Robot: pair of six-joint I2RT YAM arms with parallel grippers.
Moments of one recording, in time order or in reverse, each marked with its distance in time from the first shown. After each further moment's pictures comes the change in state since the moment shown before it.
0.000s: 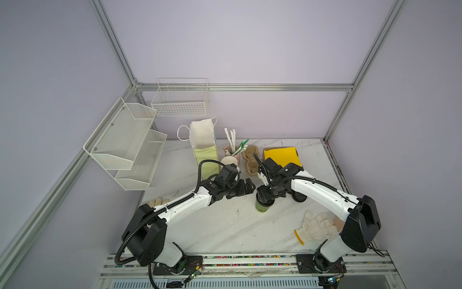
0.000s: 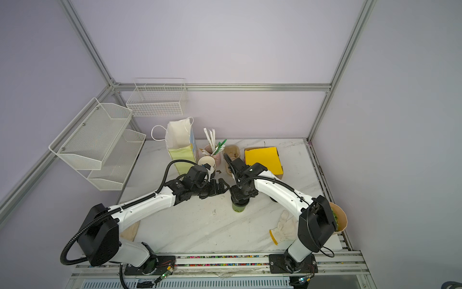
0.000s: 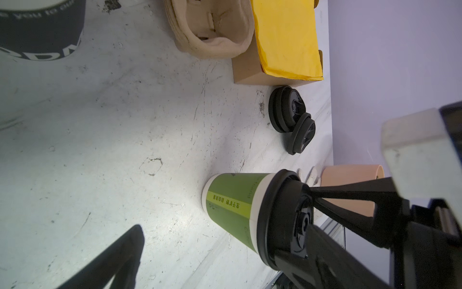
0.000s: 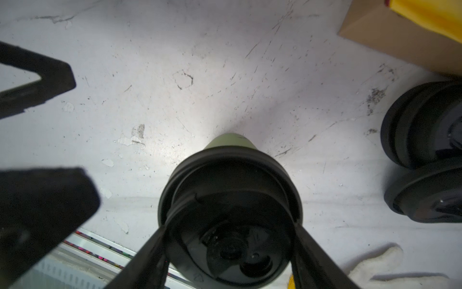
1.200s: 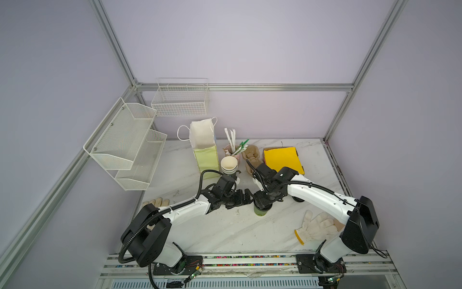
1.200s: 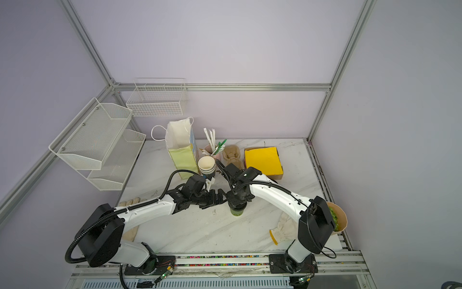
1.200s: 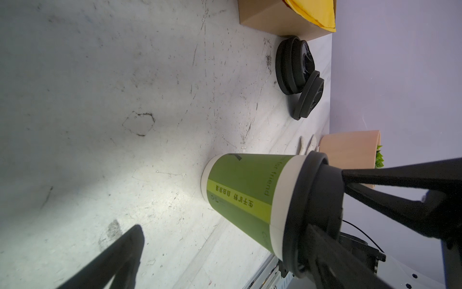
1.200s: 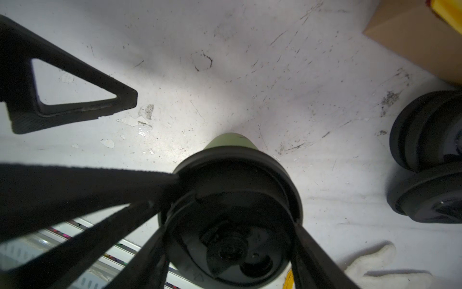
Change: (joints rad) left arm 0.000 -0.006 -0.193 0.177 0.149 -0.019; right arm 0.092 0.004 0.000 -0.014 0.057 -0.011
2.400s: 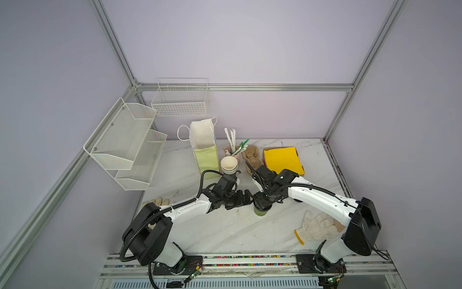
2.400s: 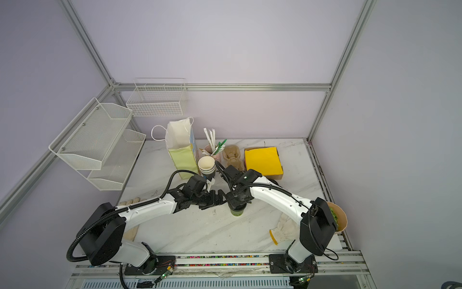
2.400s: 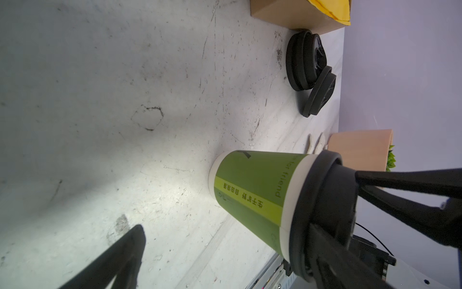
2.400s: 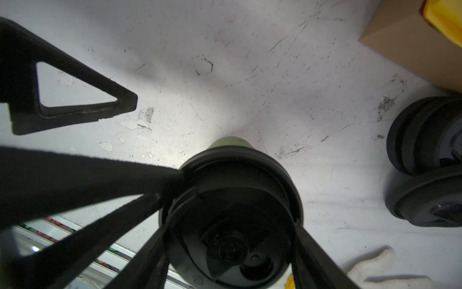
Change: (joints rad) left arm 0.002 0.015 0.031 -0.075 -0.022 0.021; right arm 0.020 -0.019 -0.034 0.037 0.026 0.002
